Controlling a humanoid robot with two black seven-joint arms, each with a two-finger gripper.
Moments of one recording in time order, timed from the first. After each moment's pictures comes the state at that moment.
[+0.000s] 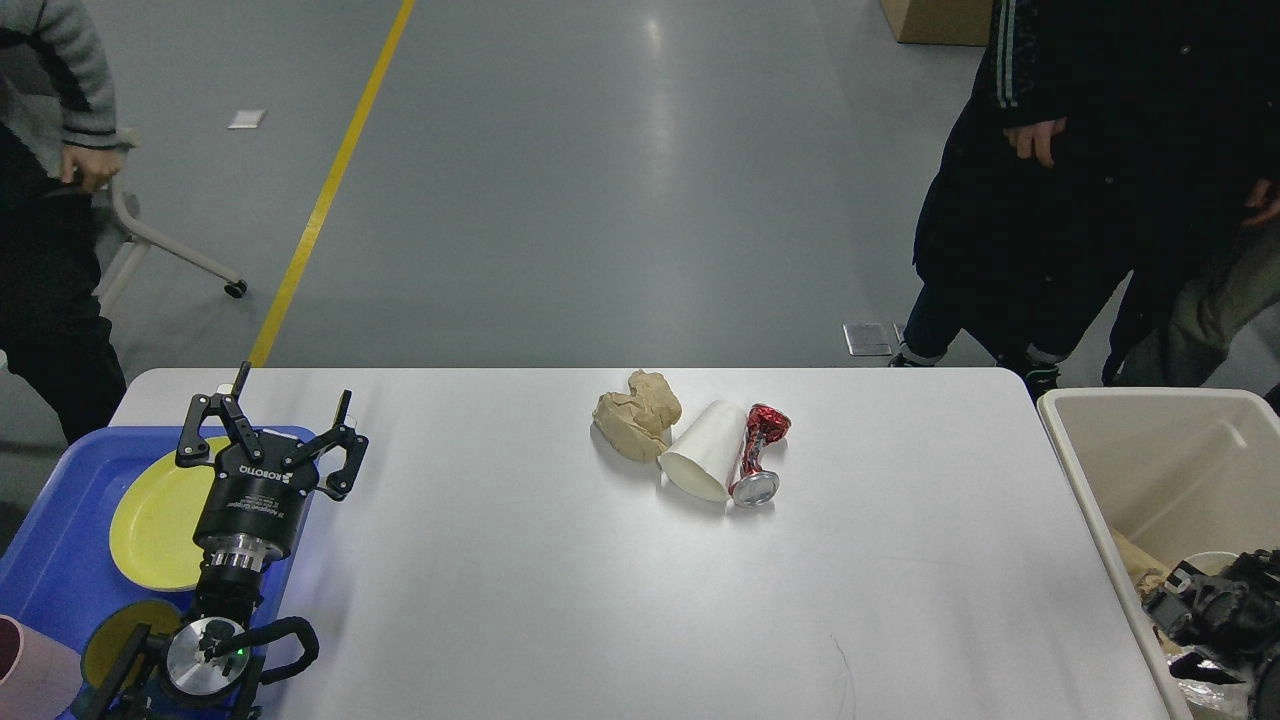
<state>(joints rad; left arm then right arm) -0.17 -0.03 -1.71 -0.90 0.38 -0.61 -0.08 0.64 -0.31 -1.09 0.14 0.24 -0.06 -0.35</state>
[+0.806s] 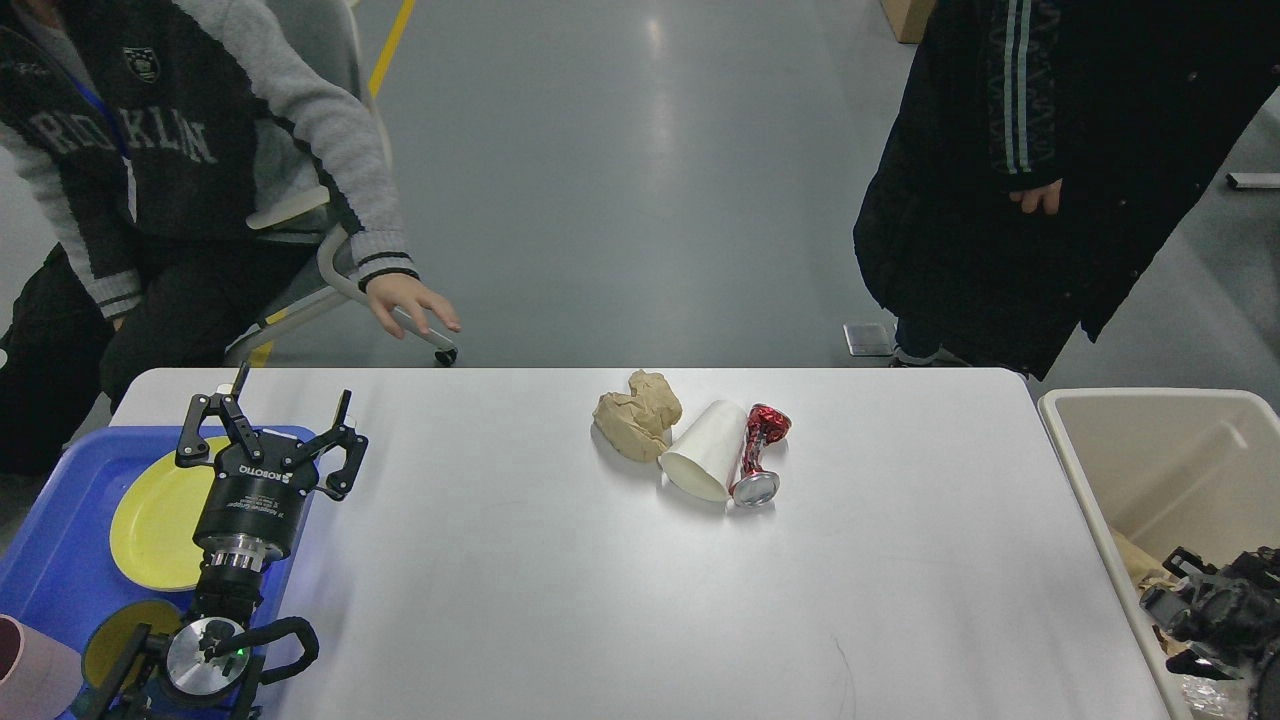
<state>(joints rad) -0.17 -0.03 -1.71 -0.90 0.38 -0.61 -0.08 0.67 -0.32 -1.07 0.17 0.23 -0.10 -0.35</state>
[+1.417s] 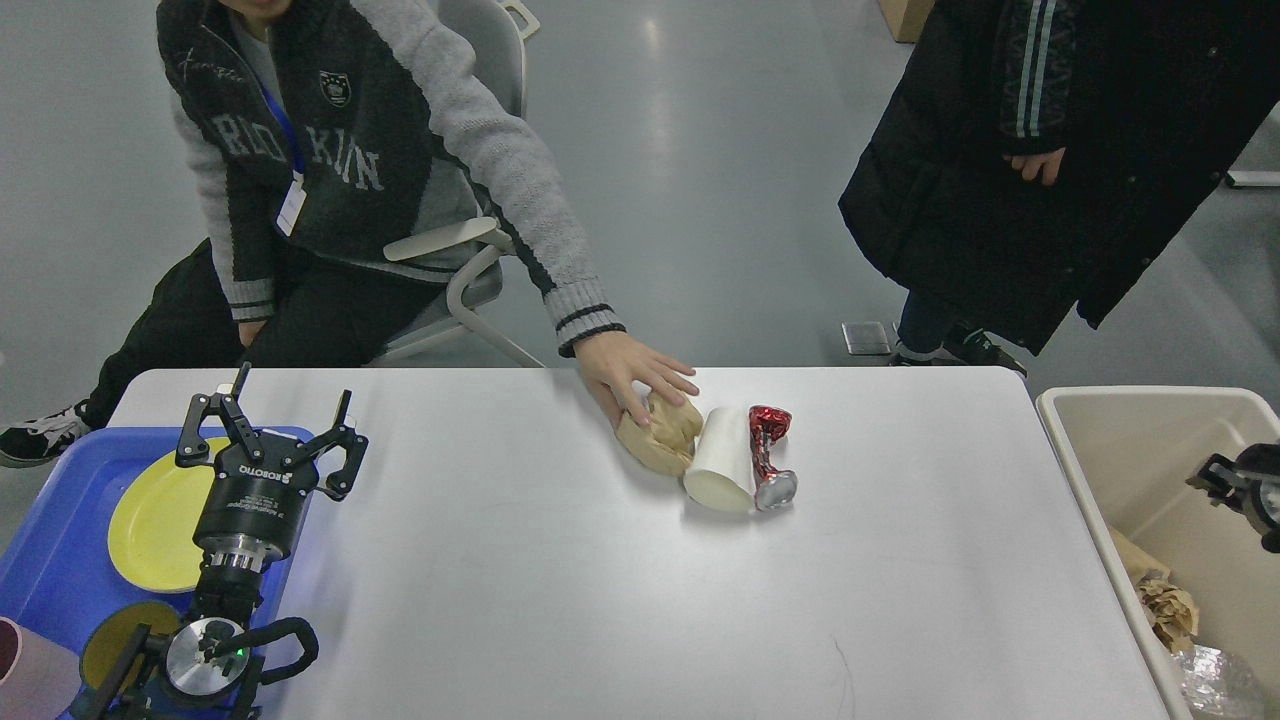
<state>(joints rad) -0.17 -0.03 -1.71 -0.90 0.38 -0.61 -0.08 1.40 -0.62 -1.16 0.86 -0.02 0.20 -0.35</state>
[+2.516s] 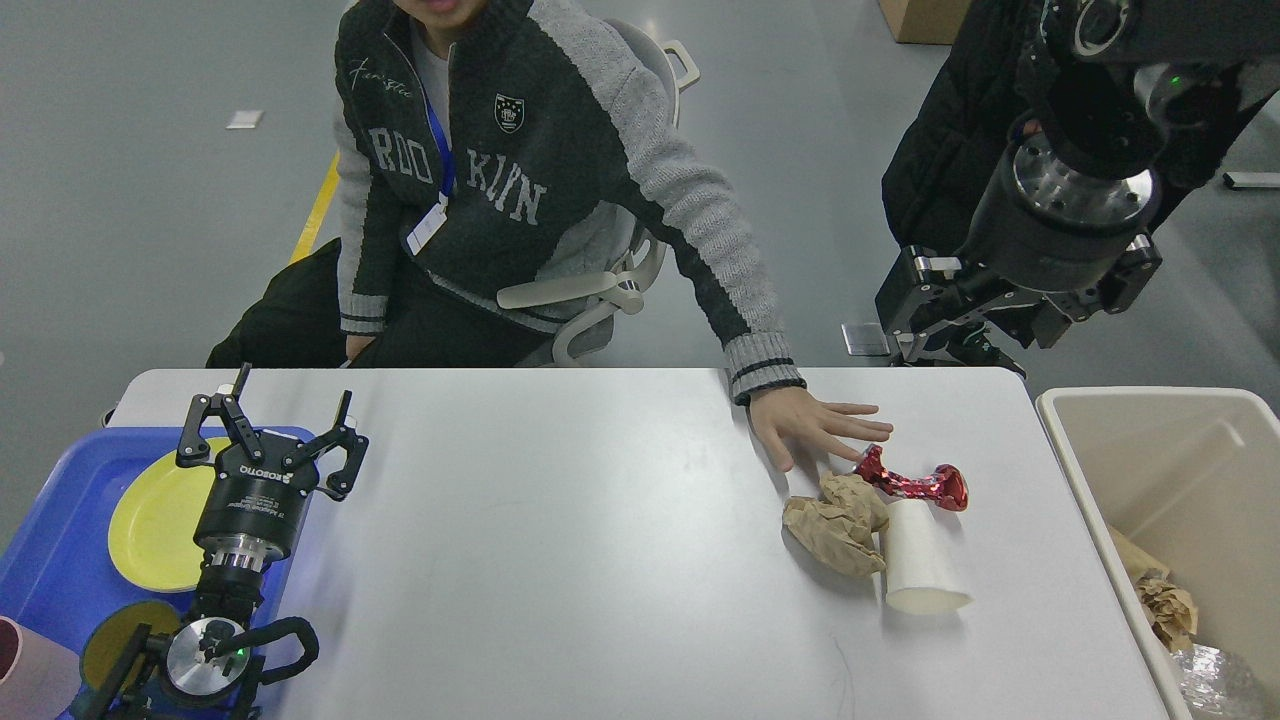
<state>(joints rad) -0.17 -0.03 -1.71 -0.90 0.38 -0.61 -0.08 2.41 -0.24 -1.20 1.42 0.05 0.83 -0.35</state>
